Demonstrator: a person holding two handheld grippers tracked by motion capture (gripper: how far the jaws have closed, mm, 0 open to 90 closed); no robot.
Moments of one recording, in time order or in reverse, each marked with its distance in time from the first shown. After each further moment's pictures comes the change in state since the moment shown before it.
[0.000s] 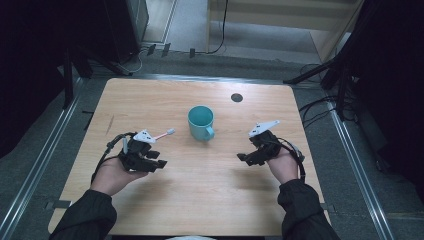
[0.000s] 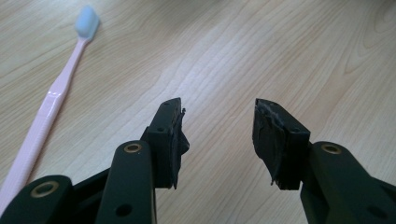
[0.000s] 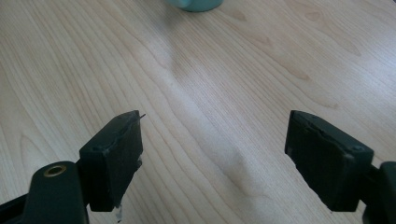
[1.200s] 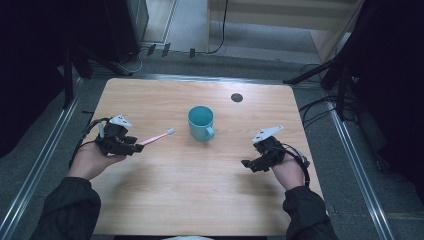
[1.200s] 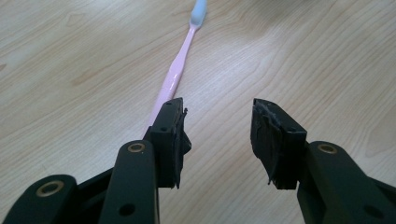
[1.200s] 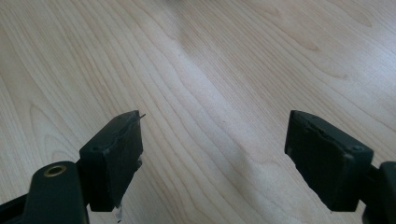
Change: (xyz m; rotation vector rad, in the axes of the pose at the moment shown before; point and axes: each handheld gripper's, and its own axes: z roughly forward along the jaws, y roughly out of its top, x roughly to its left) left arm 0.067 -0.005 -0.023 0.010 0.094 -0.056; right arm 0.006 -0.017 -0.008 0.040 0.005 -0.003
